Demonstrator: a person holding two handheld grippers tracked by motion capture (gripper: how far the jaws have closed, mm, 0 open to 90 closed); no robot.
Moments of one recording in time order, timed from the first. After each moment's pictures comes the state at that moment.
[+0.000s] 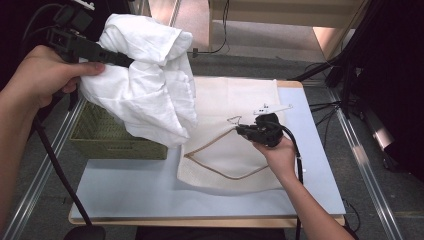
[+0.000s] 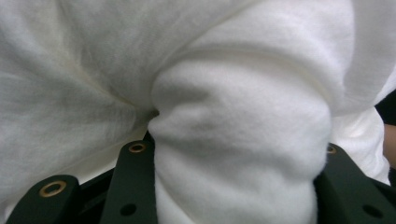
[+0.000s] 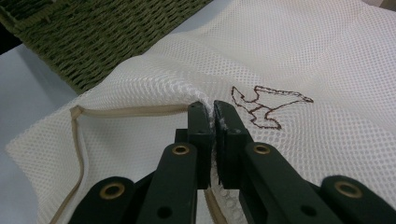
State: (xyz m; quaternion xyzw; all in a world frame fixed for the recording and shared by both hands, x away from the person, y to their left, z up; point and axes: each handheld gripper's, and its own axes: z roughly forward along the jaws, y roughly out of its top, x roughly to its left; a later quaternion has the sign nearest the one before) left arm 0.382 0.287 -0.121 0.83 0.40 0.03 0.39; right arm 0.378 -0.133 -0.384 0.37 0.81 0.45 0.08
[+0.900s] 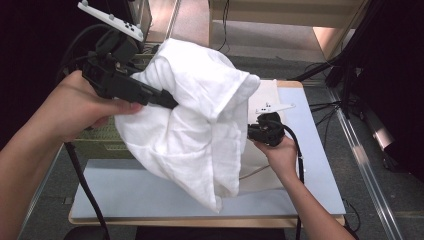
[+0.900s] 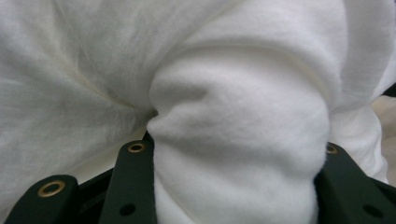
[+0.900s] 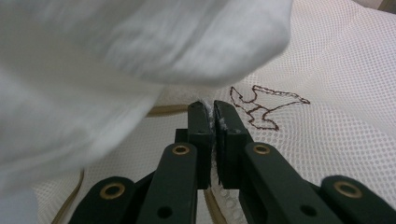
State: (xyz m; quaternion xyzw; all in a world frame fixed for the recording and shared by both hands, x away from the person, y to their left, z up) left arm 0.296 0.189 -0.114 0.88 0.25 -0.03 0.41; right arm 0.379 -0.137 -0.382 0.38 0.80 0.45 0.08
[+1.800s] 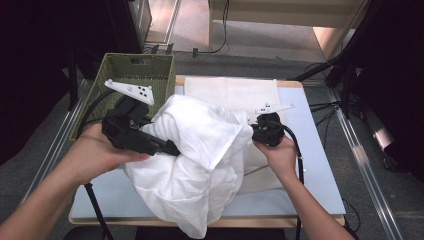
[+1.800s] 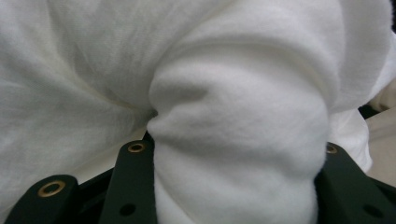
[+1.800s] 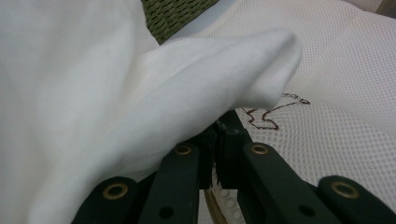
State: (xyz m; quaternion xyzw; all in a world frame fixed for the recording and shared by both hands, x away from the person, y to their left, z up) left arm 0.277 0.193 -0.210 0.88 0.26 -0.06 0.39; right arm 0.377 -0.136 -0.380 0.38 0.80 0.45 0.09
